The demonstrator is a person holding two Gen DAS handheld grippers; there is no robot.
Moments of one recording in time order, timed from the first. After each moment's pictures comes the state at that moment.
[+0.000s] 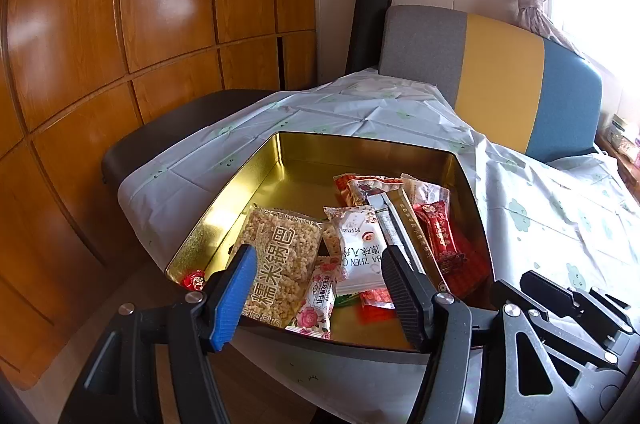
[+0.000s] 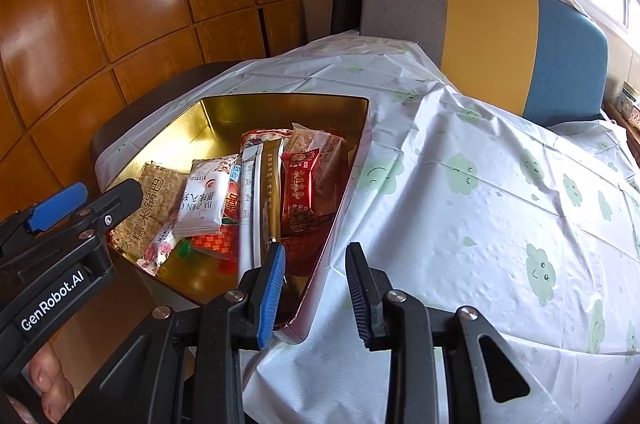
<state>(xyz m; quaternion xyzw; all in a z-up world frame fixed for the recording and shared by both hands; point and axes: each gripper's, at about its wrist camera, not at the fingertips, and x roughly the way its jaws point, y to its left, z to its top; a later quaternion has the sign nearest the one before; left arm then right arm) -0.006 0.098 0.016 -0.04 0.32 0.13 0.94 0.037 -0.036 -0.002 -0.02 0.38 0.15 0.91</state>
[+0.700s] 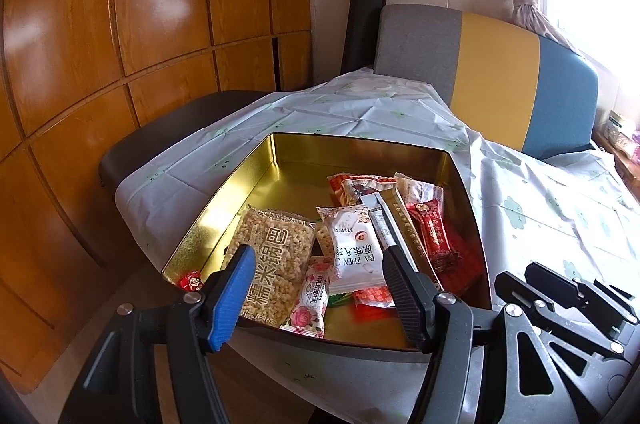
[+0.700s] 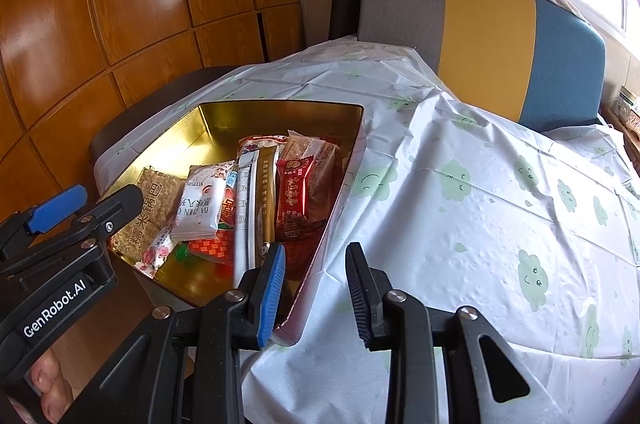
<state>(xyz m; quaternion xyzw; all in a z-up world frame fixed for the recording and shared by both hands) -0.006 0.094 0.018 -0.04 0.32 0.12 0.94 0.037 -0.040 0.004 -0.03 0.37 0.14 0.92</state>
